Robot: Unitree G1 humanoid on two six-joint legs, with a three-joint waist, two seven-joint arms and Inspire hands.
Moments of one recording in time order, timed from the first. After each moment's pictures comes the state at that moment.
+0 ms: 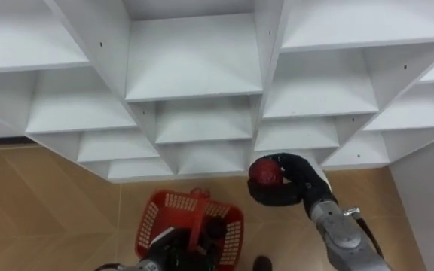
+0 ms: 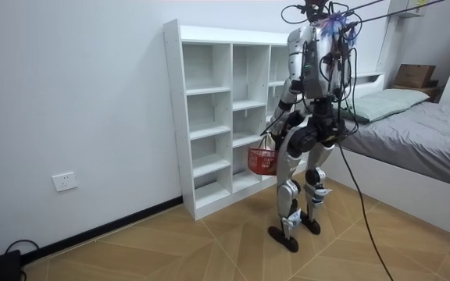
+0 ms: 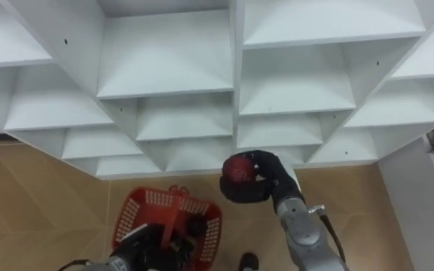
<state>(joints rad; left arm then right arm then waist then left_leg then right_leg) -0.01 0.19 -0.39 0.80 -0.27 -0.05 -0.25 -0.08 -0.23 0.30 0.63 0.08 -0.13 -0.03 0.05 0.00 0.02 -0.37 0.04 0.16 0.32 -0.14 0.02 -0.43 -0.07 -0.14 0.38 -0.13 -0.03</state>
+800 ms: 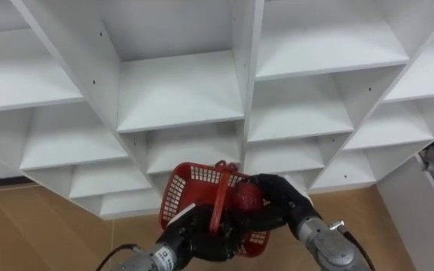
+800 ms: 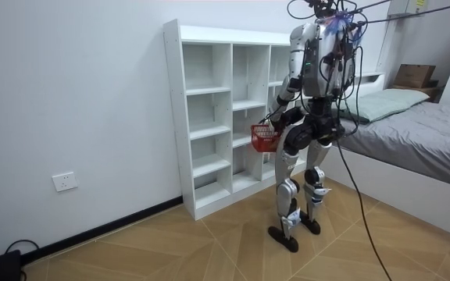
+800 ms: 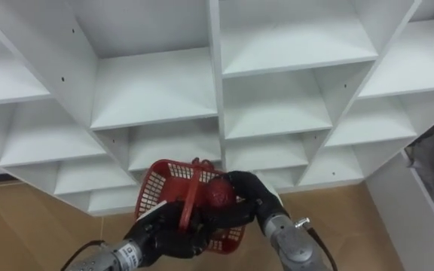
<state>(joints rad) 0.04 0.21 -0.42 0.59 -0.32 -0.13 -0.39 -0.05 -0.22 0.35 0.63 0.07 -0.15 0.11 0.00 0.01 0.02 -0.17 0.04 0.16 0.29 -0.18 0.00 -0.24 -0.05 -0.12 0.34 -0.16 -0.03</state>
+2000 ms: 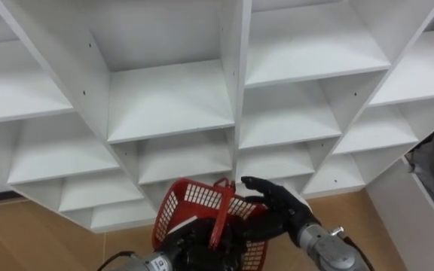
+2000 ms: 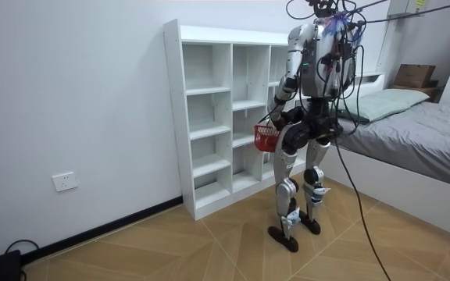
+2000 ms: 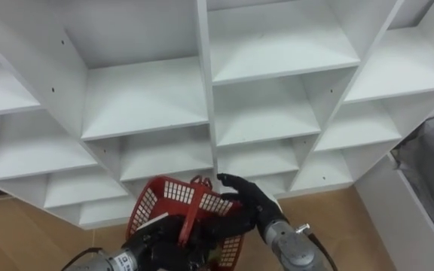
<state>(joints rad) 0.05 0.25 -0.45 0.57 -0.36 -0.05 -0.46 -0.06 -0.22 0.38 0.69 0.11 -0.15 0.14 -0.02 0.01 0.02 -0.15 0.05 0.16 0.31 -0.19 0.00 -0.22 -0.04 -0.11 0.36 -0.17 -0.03</state>
